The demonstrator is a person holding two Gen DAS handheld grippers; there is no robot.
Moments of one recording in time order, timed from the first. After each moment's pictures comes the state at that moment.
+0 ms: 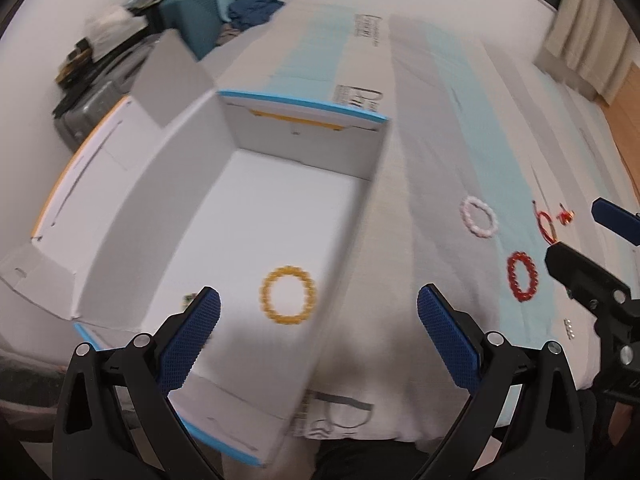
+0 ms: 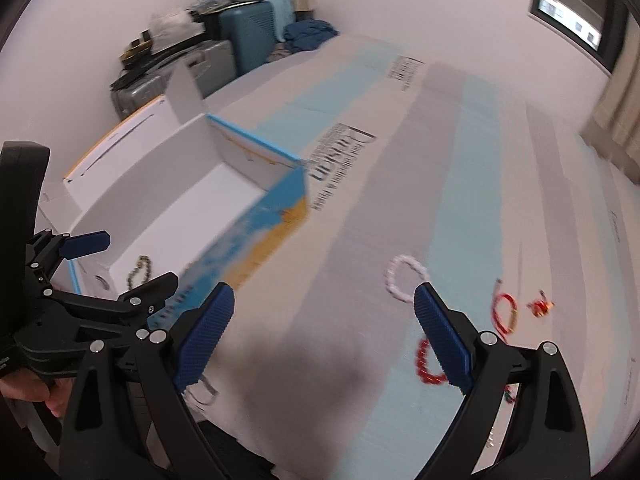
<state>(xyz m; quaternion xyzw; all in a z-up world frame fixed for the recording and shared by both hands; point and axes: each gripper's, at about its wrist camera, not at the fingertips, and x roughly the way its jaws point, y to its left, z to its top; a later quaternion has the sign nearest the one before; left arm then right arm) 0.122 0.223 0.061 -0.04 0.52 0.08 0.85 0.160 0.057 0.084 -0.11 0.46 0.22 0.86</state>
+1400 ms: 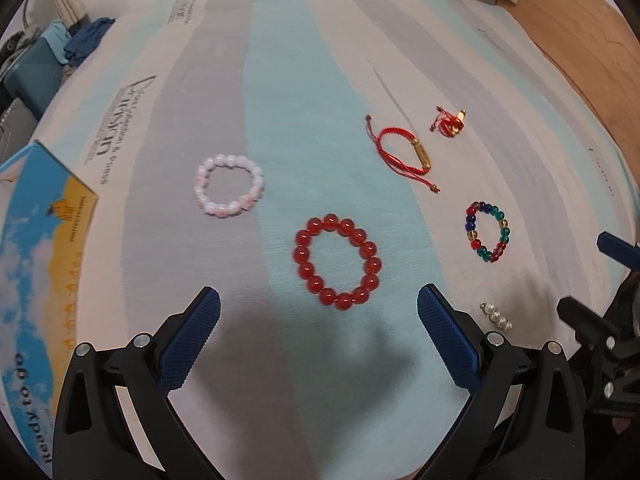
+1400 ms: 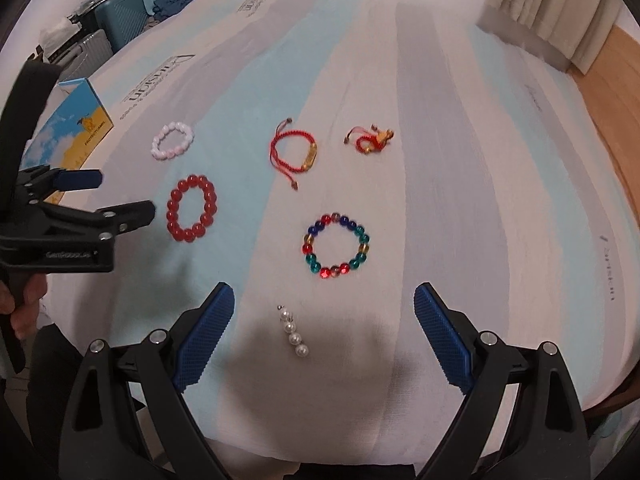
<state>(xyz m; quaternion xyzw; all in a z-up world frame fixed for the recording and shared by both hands) 0.189 -0.042 -0.042 0.04 0.55 -0.09 0.83 0.134 -0.228 -0.033 -0.07 0.52 0.08 0.84</state>
